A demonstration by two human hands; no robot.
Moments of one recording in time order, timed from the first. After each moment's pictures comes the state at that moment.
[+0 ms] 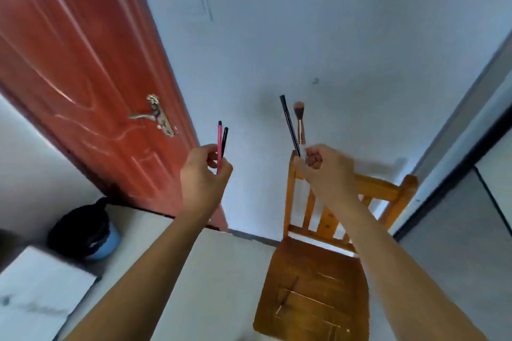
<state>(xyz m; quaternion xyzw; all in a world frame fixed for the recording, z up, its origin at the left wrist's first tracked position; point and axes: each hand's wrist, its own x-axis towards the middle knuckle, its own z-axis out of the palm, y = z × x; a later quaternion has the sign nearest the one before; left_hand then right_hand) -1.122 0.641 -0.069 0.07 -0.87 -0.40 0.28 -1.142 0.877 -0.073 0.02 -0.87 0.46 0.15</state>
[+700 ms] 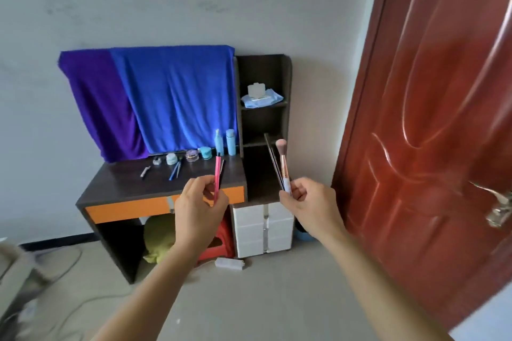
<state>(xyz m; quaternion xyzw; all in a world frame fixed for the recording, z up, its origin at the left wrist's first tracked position) -0.658 0.232 -0.013 0.47 -0.70 -0.19 0.50 -0.879 0.308 -0.014 0.53 -0.69 0.48 -0.11</state>
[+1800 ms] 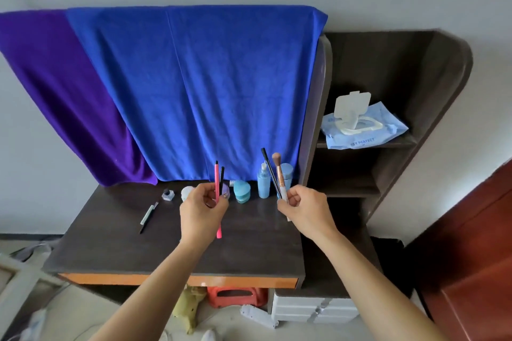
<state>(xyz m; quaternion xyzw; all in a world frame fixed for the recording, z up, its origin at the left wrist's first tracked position) -0.708 -0.331 -0.106 0.63 -0.58 -0.27 0.44 -0.936 -0.301 -0.111 0.55 -0.69 0.37 -0.29</state>
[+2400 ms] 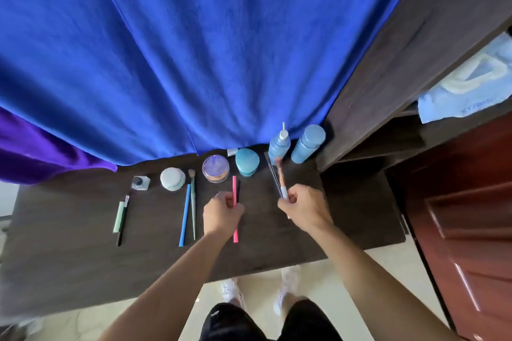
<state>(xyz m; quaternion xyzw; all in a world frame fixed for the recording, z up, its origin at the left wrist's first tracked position) -0.690 -0.478 -0.293 0.68 -0.59 -0.43 0.10 -0.880 -0.418 -0.267 0.41 -0.84 0.14 -0.33</state>
